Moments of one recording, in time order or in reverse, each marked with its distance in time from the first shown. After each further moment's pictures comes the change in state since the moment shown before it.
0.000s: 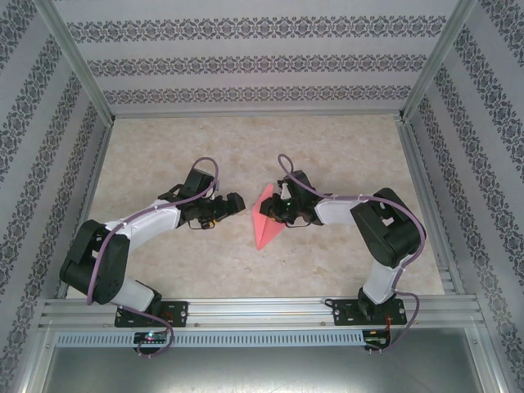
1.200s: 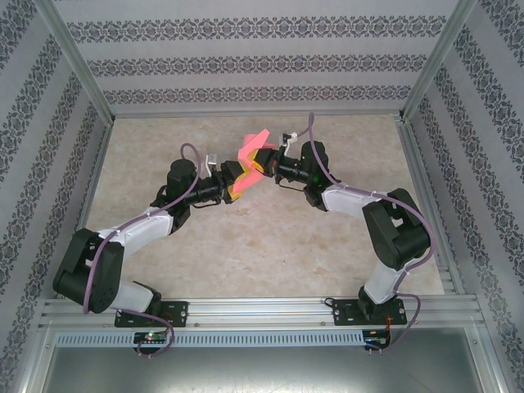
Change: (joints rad) left arm 0.045 -0.068 -0.095 0.780 0.309 -0.632; right arm -0.083 -0.045 0.129 0.605 -0.196 0.526
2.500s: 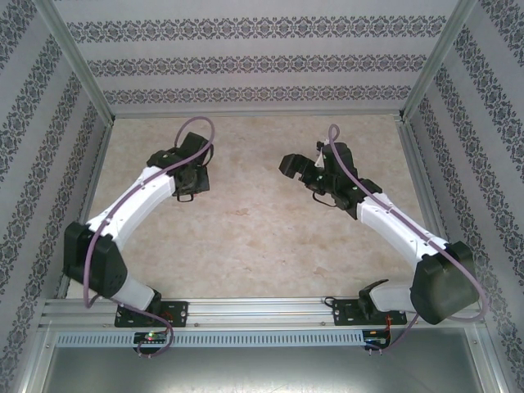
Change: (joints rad) left arm -0.039 0.152 0.651 -1.518 -0.972 0.915; right arm -0.059 -0.426 -0.021 -0.957 0.472 -0.644
